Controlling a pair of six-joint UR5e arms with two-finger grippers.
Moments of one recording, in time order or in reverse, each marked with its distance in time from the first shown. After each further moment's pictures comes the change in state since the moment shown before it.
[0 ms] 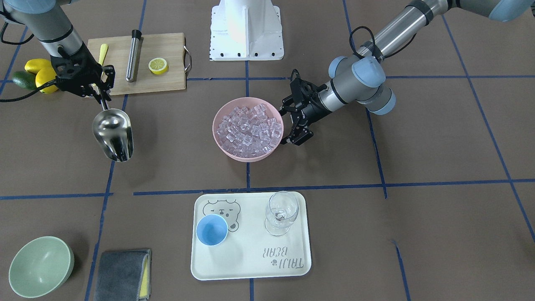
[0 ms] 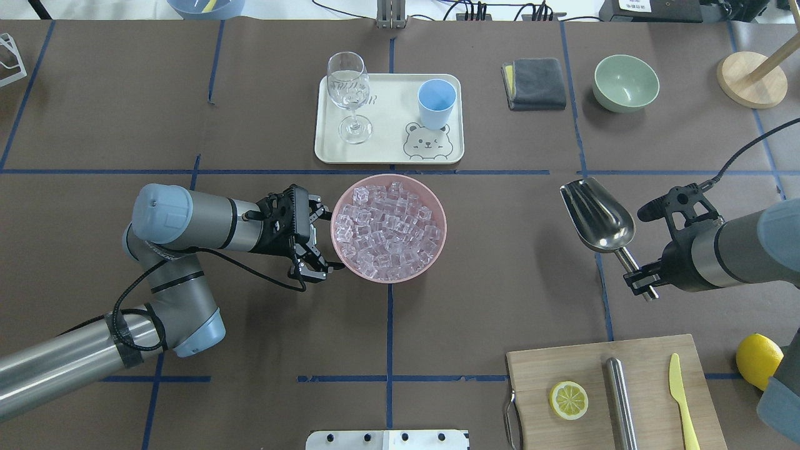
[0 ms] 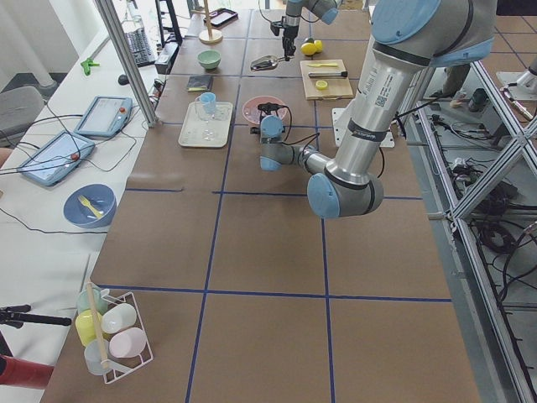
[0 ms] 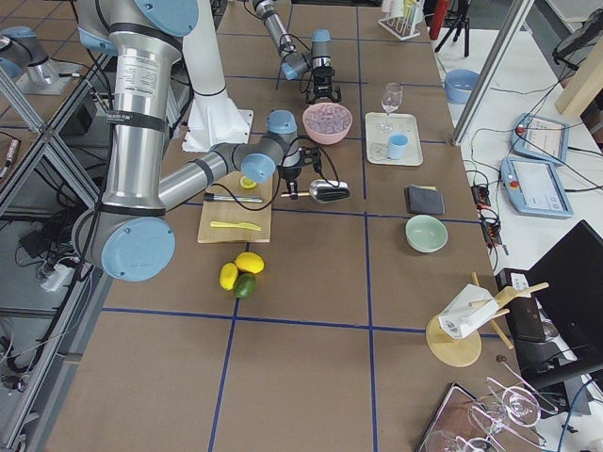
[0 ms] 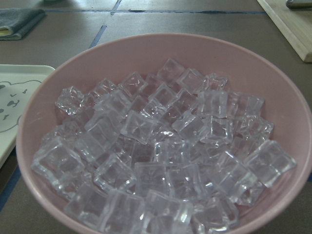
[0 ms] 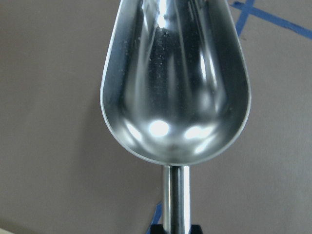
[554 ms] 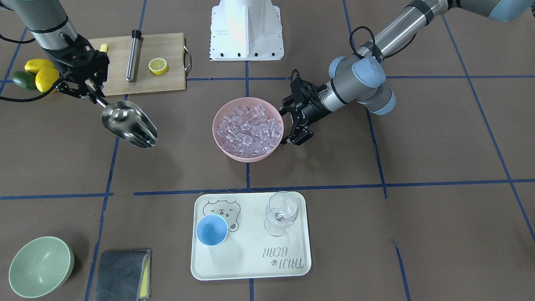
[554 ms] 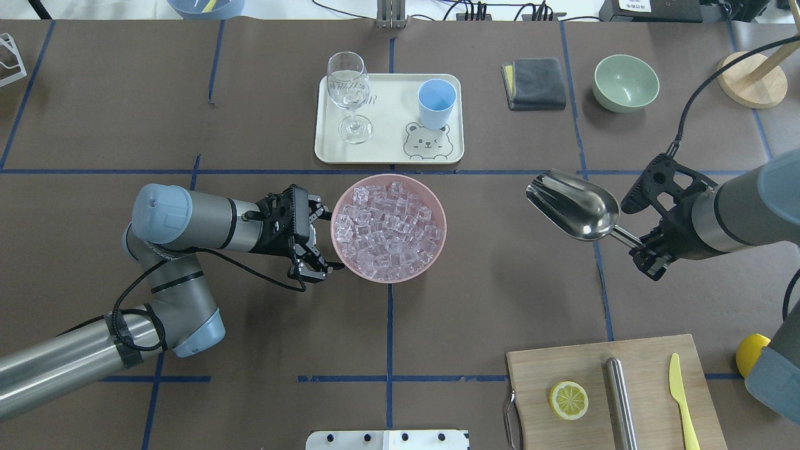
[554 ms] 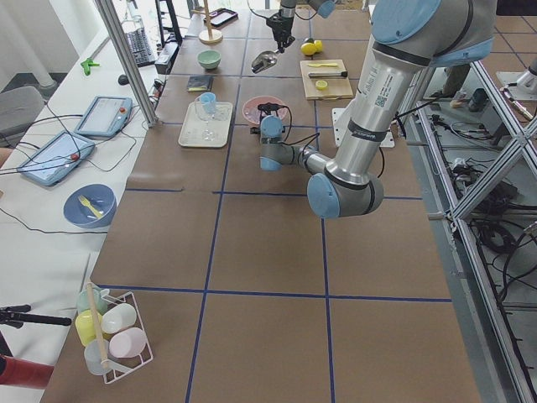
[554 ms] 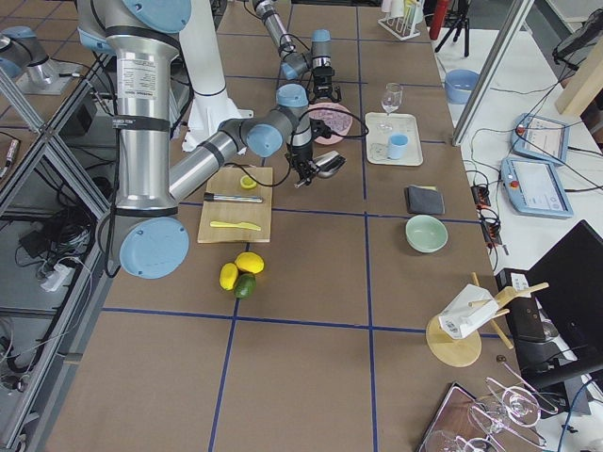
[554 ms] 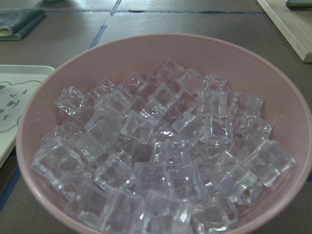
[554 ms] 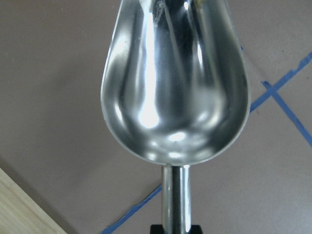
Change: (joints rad) left arm 0.000 0.001 0.000 -0.001 0.000 0.000; right arm 0.070 0.183 0.095 -0.385 0.007 -0.483
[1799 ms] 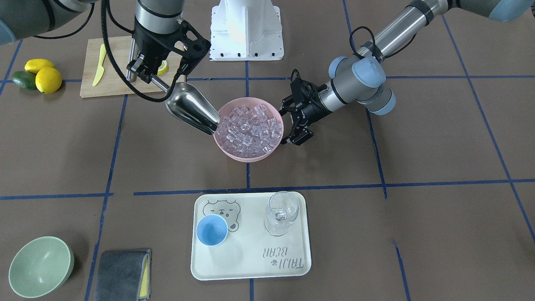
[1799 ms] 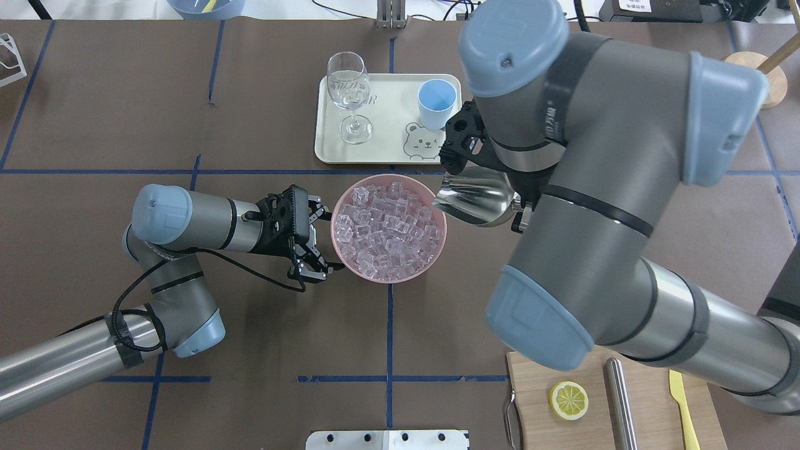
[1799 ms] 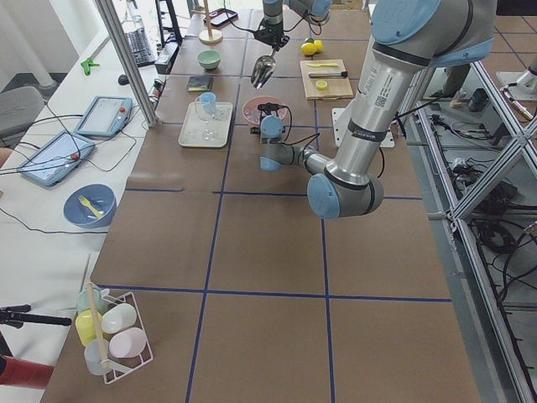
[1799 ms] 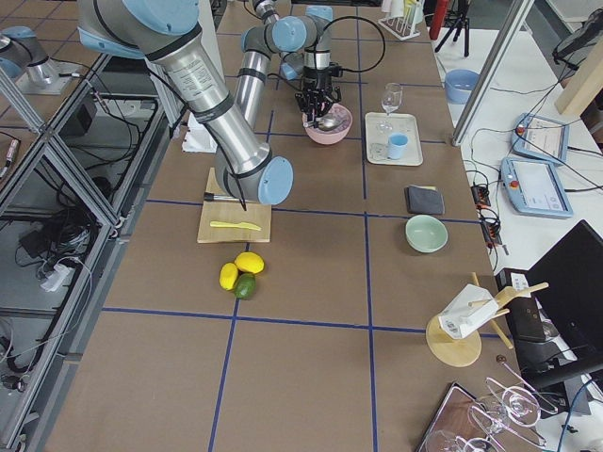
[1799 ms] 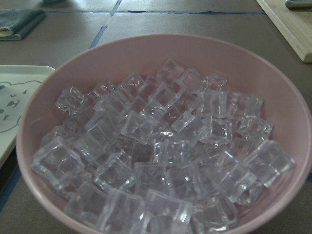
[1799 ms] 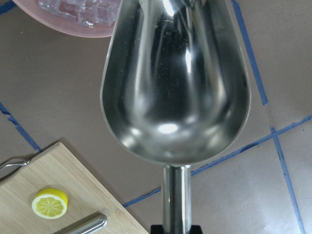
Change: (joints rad) left arm 0.000 0.000 0.000 -0.002 0.000 -0.001; right arm -0.074 0.827 -0.269 -0.975 -0.088 -0.290
